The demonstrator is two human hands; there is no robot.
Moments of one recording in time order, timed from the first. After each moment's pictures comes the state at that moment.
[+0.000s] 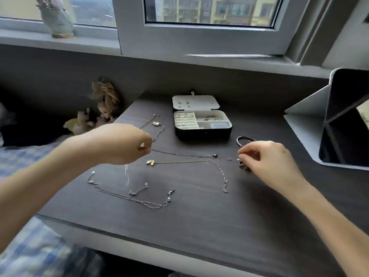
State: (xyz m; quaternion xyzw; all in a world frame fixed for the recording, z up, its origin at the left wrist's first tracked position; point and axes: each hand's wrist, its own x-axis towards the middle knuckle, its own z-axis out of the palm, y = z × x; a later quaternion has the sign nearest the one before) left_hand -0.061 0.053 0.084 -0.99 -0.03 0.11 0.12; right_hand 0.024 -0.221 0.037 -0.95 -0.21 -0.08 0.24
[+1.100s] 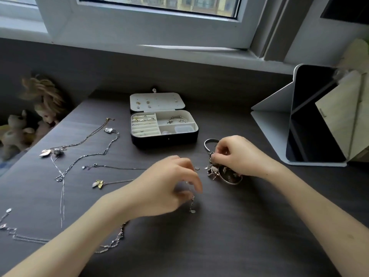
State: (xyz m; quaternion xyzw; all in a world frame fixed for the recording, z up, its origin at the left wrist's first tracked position) left_hand 0.000 -0.042 0.005 -0.92 0.27 -0.05 -0.28; right_hand 0.091 -0.230 0.037 -0.96 -0.23 0.05 0.18
